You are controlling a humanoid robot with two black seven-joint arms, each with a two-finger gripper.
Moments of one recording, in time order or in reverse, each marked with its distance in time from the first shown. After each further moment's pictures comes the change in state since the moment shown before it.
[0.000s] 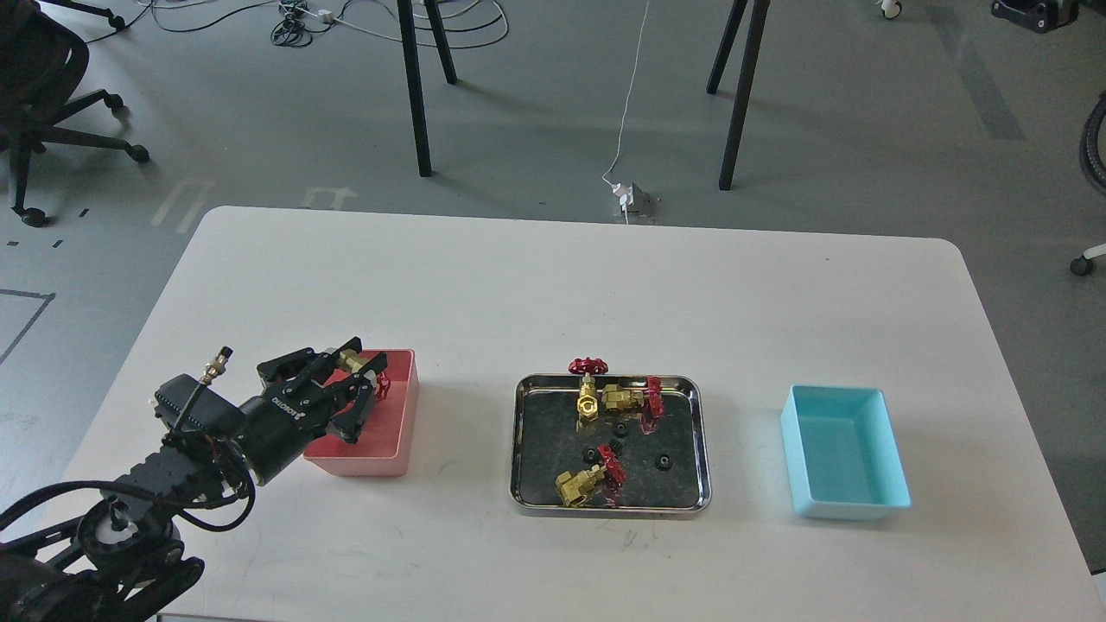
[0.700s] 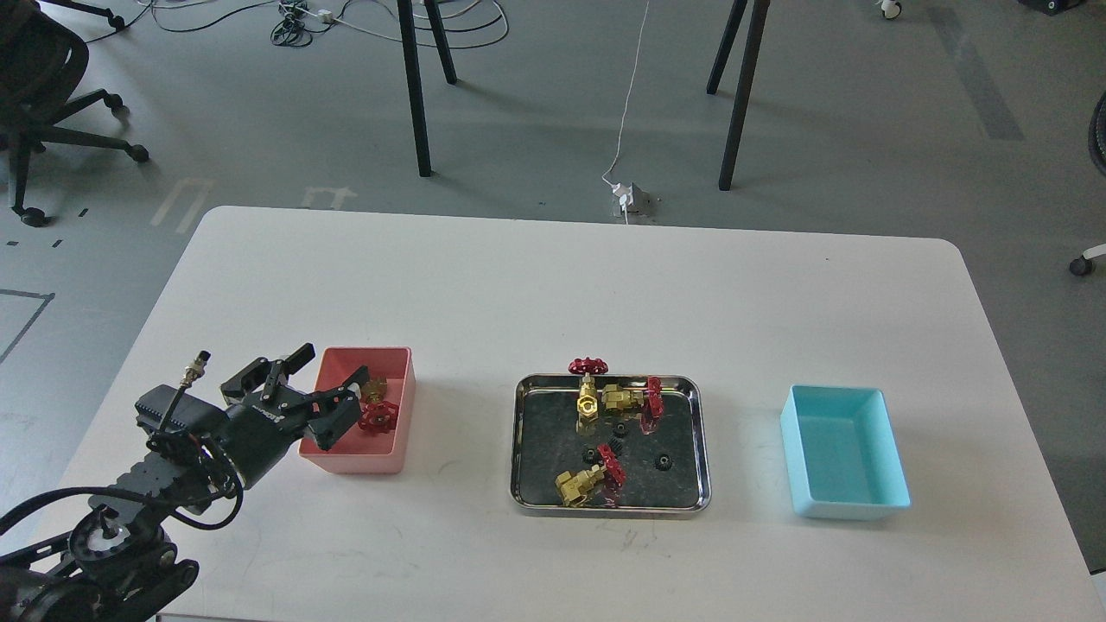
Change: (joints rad) left arm 0.010 -0.008 -0.039 0.058 -0.115 0.000 -0.001; right arm 0.021 -0.003 0.002 0.001 -0.001 -0.002 0.002
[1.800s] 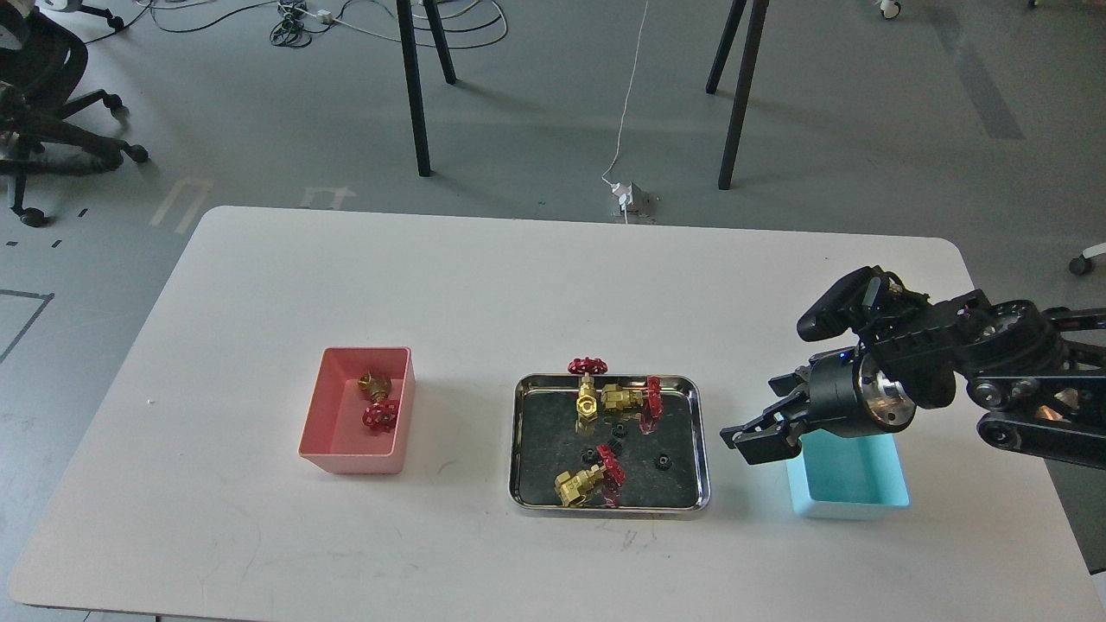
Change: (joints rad) left arm -0.853 0.181 -0.040 0.036 -1.305 -0.460 -0.042; right arm -0.011 0.123 -0.818 0.610 -1.308 0.093 0.168
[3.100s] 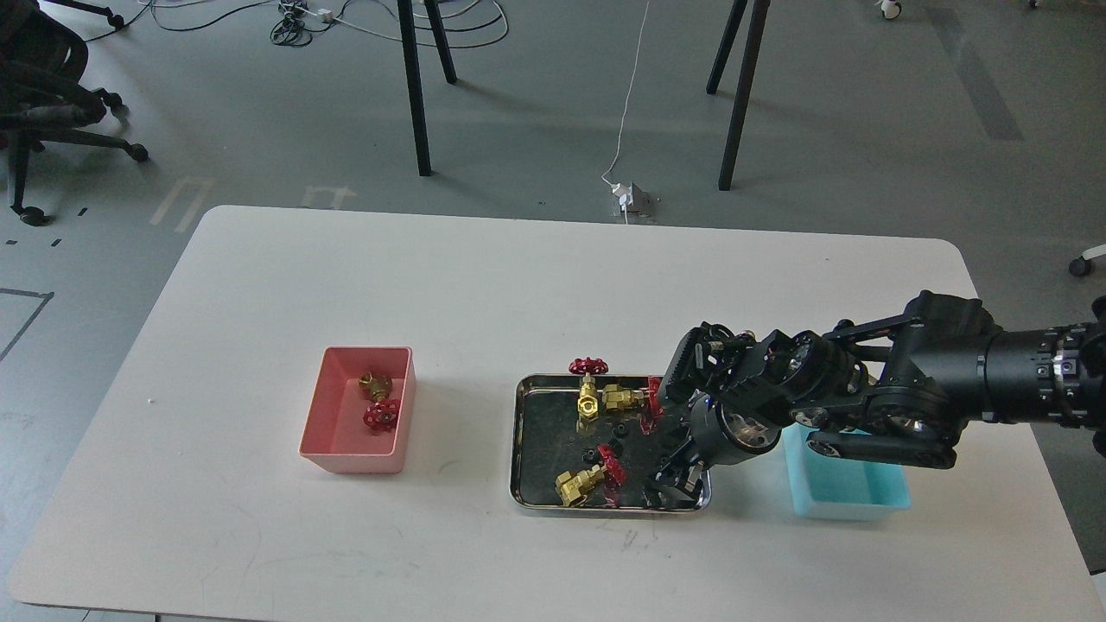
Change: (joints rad) left arm -0.064 -0.011 0.003 0.036 0.000 0.023 -0.001; right arm -0.063 0.464 -0.133 -0.396 -0.123 -0.023 0.126
